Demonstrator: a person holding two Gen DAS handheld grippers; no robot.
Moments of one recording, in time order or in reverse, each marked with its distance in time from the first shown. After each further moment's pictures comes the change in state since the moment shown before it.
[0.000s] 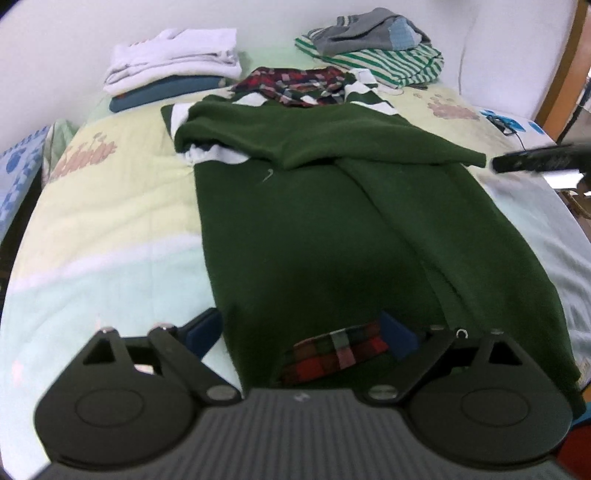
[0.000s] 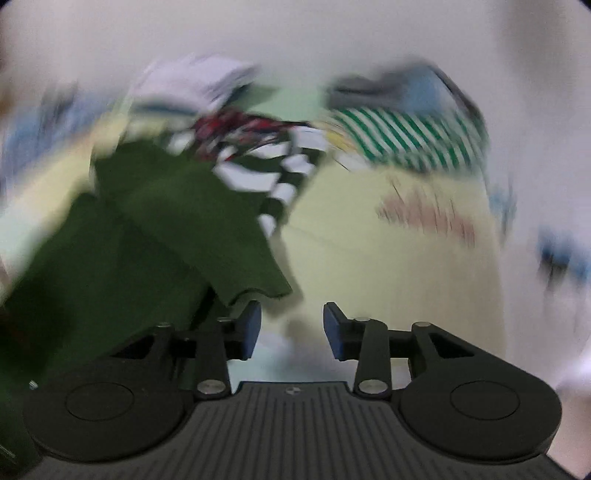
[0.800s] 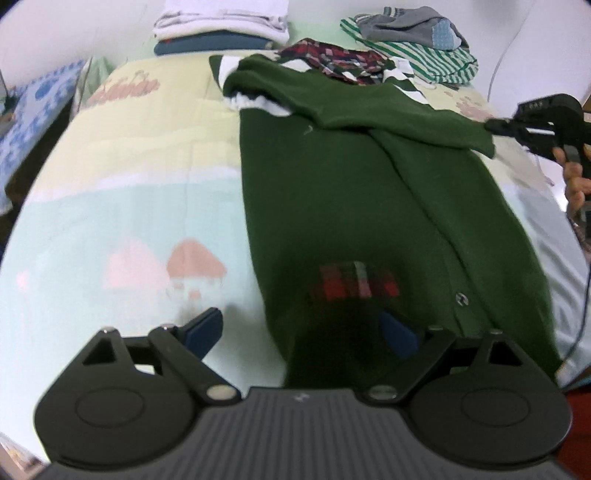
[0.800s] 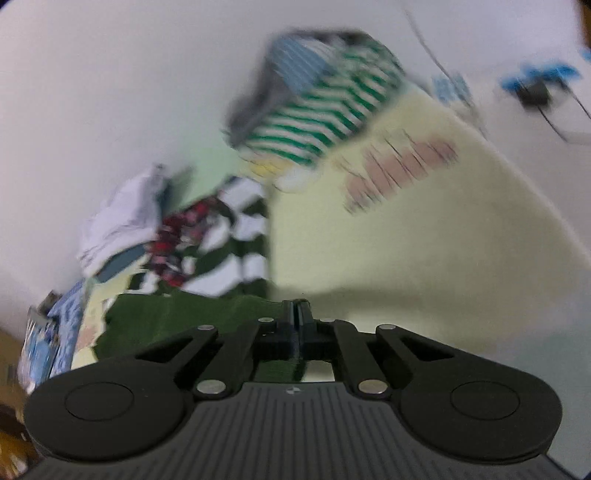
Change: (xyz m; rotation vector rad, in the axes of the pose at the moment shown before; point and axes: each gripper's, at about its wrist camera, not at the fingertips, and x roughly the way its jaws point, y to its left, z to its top) left arm -0.027 0.019 -0.036 -0.177 0.072 -0.020; right arm 0.033 -0.011 0.030 0.437 -0.079 0.057
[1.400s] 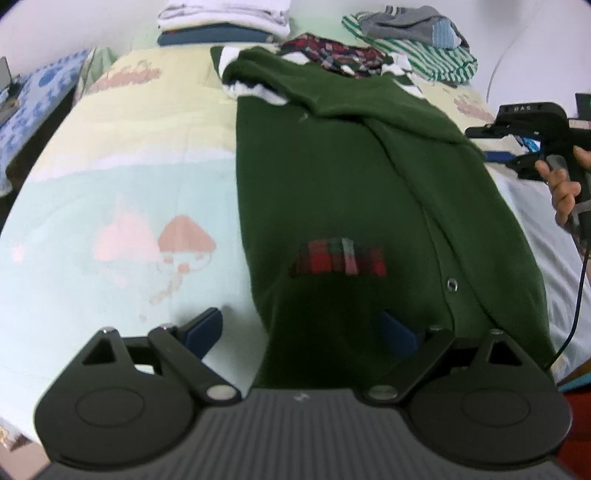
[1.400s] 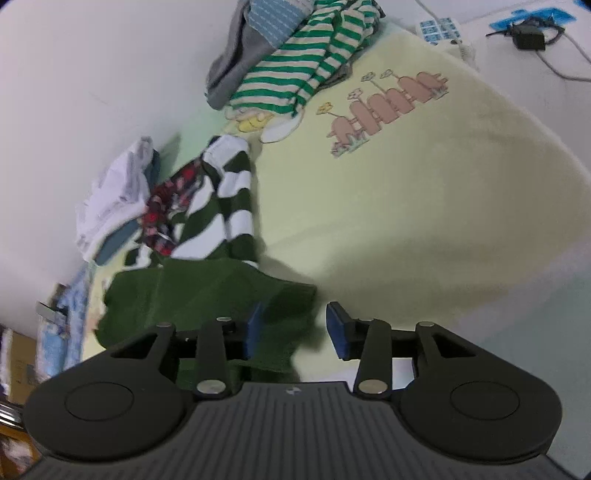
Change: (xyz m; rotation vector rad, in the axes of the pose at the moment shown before) left arm 0.003 -0.007 -0.003 -0.013 -0.011 0.008; right arm 0.021 -0.022 -0.013 0.188 0.132 0.040
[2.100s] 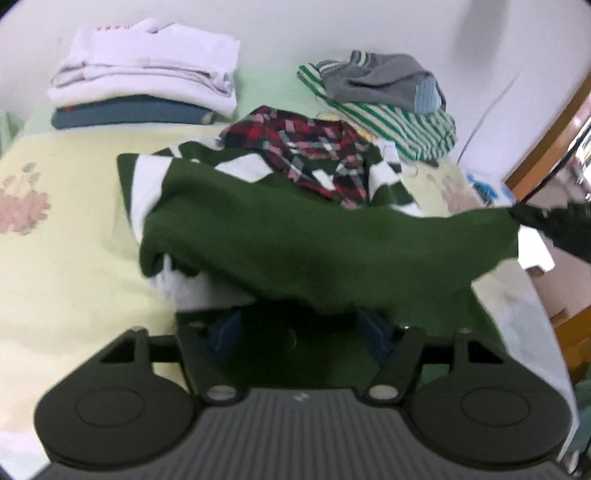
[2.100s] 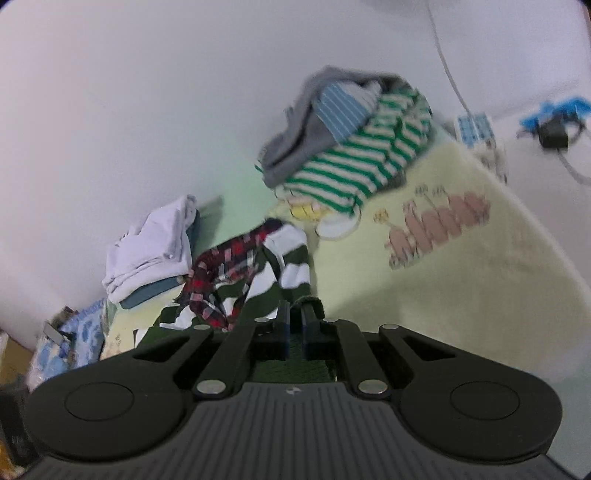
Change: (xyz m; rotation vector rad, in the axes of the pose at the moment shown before) left arm 0.096 0.035 0.186 0.048 -0.086 -0.286; right arm -0.043 0.063 0.026 -0.195 -0.249 -0.029
